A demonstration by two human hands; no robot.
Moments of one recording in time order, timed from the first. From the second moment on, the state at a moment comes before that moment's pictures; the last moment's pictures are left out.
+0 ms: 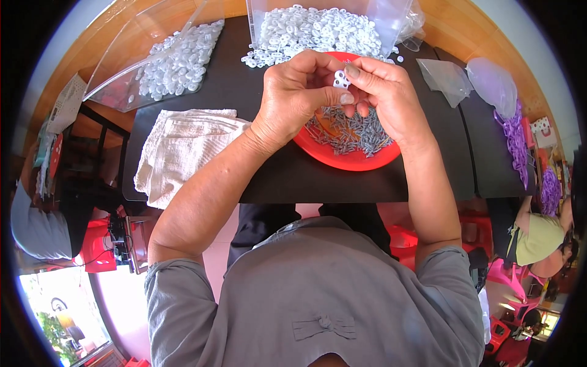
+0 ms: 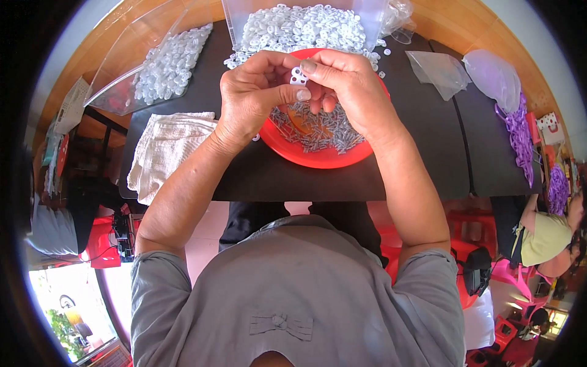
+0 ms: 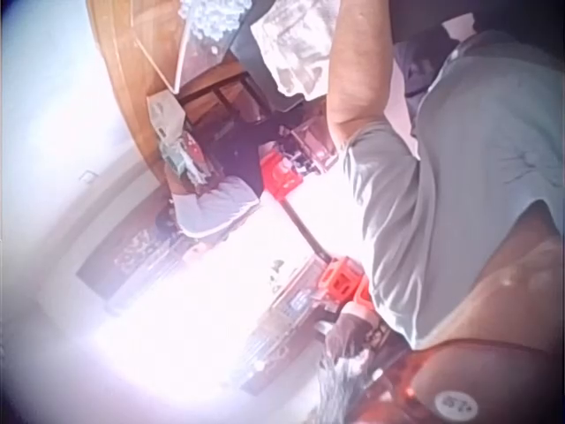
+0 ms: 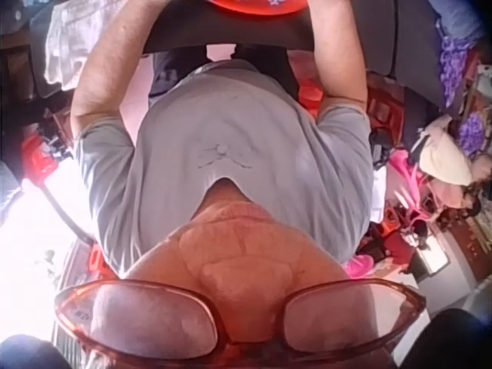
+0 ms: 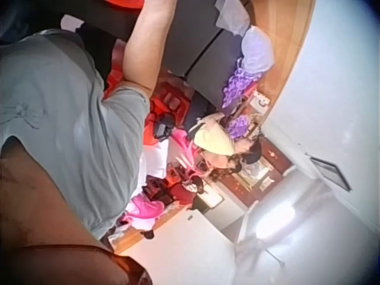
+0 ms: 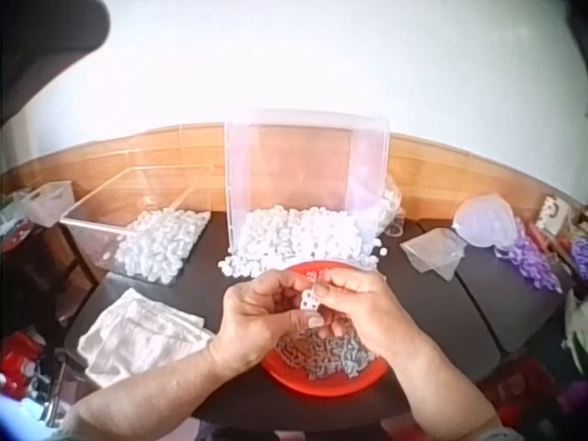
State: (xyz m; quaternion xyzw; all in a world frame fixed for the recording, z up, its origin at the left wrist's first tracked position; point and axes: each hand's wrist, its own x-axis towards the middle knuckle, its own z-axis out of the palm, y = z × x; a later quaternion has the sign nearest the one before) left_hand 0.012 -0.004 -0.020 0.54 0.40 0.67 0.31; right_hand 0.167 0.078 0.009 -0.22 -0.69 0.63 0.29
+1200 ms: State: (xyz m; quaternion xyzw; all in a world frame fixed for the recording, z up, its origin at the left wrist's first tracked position) left_hand 0.014 -0.012 -0.009 0.46 0.48 0.65 0.38; right_hand 0.166 0.073 0.007 -0.22 -0.74 0.52 0.36
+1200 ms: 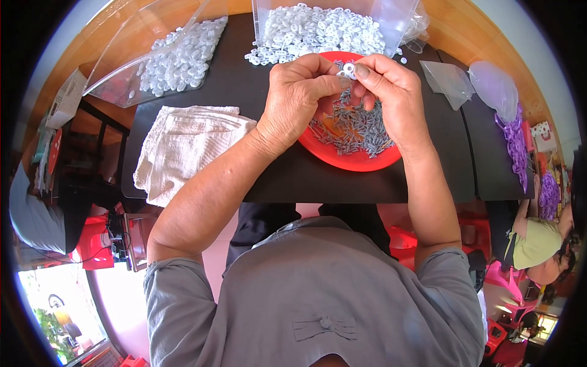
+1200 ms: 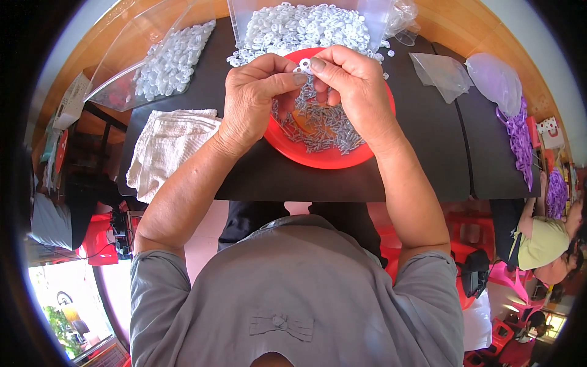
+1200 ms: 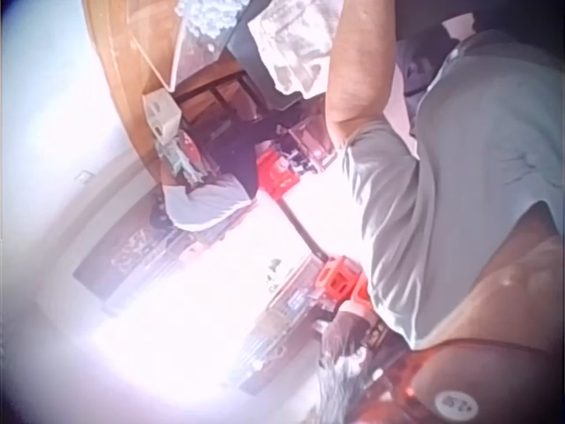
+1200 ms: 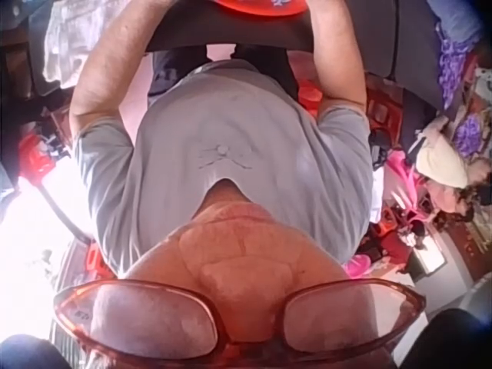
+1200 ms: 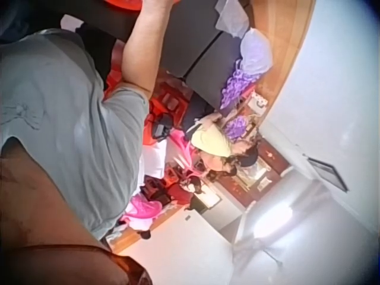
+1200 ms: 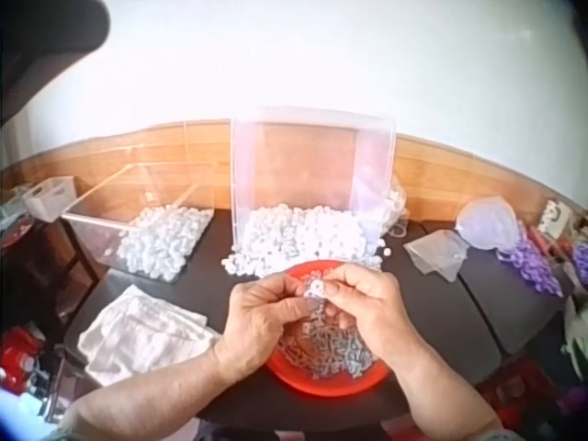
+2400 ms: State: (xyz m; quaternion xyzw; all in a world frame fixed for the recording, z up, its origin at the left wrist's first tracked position) left_hand 0.016 -0.010 -0.012 0.52 0.37 0.68 0.37; right_hand 0.175 0.084 0.013 -0.18 -0.71 0.62 0.29
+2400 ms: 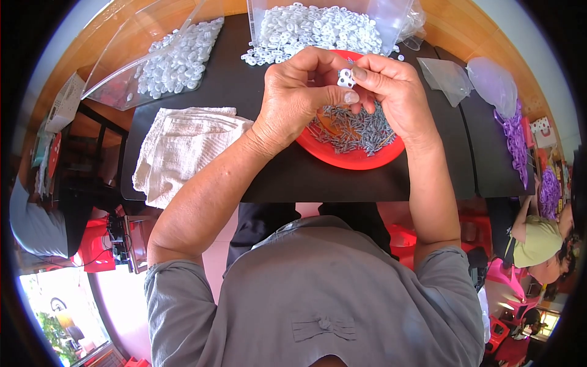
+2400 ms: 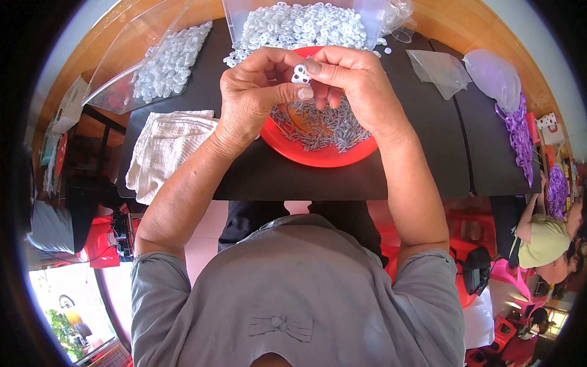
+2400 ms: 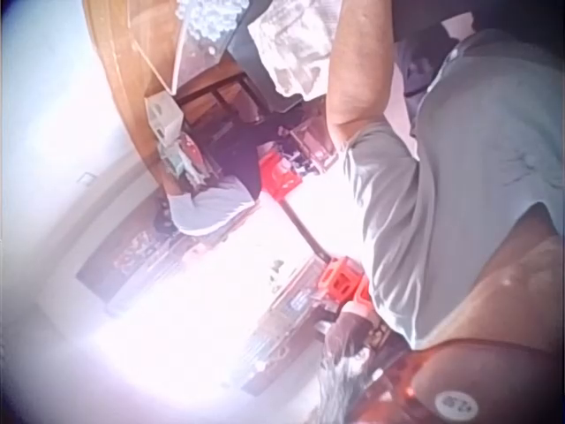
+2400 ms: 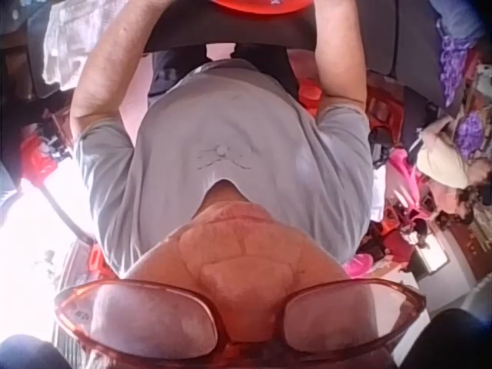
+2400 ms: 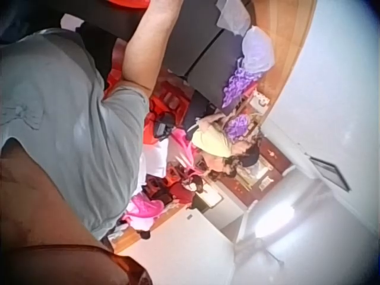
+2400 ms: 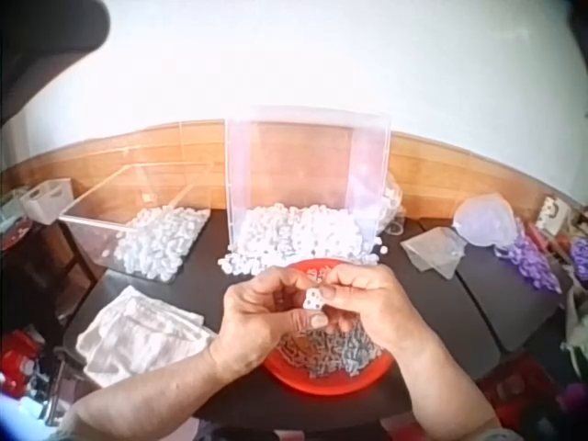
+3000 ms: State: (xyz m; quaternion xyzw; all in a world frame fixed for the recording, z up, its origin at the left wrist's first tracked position) left_hand 0.016 -0.009 -0.018 0.52 0.40 0.68 0.34; right_hand 0.172 0.078 0.012 -0.19 -0.68 0.65 0.27
